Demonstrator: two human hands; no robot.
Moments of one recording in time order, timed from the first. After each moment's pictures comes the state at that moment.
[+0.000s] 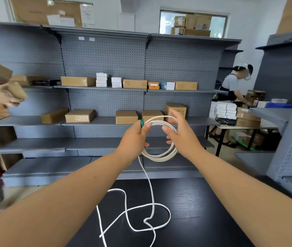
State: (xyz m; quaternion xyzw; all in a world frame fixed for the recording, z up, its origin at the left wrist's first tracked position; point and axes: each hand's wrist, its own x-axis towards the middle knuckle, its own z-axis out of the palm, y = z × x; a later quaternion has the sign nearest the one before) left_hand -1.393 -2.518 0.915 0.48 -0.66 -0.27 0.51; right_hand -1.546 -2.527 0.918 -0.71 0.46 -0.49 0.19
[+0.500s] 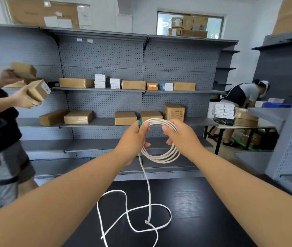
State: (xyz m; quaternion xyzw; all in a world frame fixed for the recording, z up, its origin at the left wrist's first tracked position) left_hand -1.389 -2.514 0.919 0.44 -0.63 -0.37 0.53; right_hand -1.542 -2.520 0.924 -0.70 0.51 -0.46 0.18
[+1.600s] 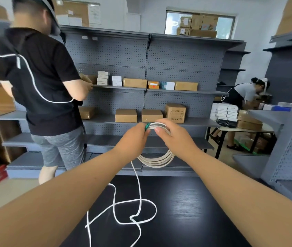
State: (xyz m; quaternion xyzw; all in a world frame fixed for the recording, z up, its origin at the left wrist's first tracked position) left_hand -1.442 -2.506 0.909 0.55 -0.76 -0.07 0.34; right_hand -1.592 -2.505 0.917 -0.77 0.46 -0.42 0.13
